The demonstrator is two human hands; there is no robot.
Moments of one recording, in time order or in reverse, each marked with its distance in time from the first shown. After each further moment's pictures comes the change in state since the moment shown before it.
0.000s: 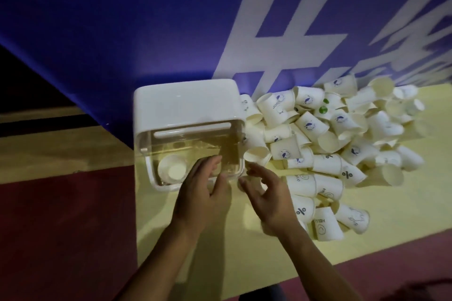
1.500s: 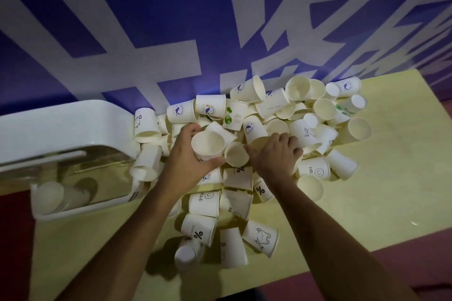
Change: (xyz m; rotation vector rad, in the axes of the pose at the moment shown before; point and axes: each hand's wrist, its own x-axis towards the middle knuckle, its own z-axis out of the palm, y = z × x) left_hand 0.120 0.139 0.235 0.068 -0.115 -0.170; right_hand 0.173 0.189 -0.222 -0.714 0.109 0.282
